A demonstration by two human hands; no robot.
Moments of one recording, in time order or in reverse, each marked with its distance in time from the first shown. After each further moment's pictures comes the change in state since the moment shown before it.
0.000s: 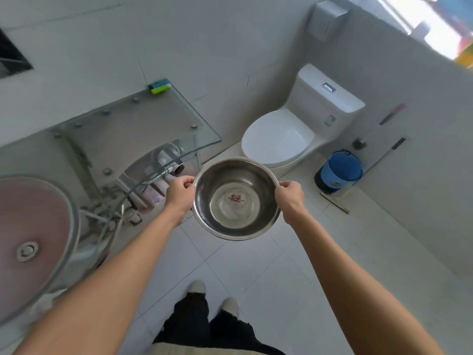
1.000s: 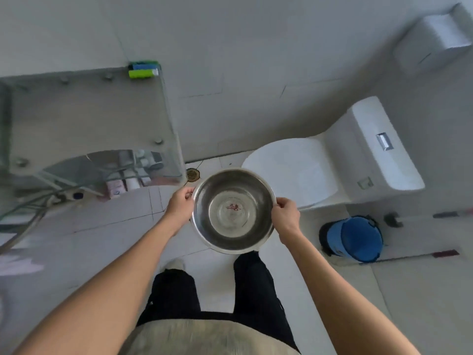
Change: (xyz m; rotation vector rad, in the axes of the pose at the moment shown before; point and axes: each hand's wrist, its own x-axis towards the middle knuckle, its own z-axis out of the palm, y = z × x) left_hand 0.185 0.066 0.208 -0.163 0.137 -0.341; right_hand 0.346 -0.071 -0.032 -0.267 -0.306 -0.108
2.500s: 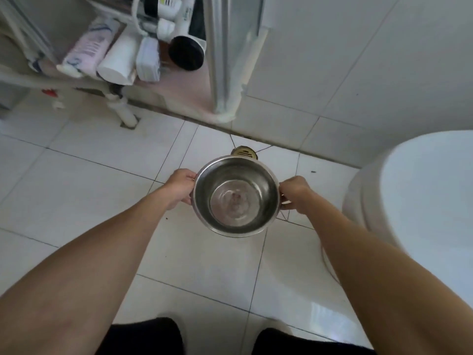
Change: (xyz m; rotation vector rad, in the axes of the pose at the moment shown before) left_hand 0.411 -0.393 0.097 -0.188 0.324 -0.203; right_hand 0.459 0.155 0.407 -0.473 -0.470 -0.254
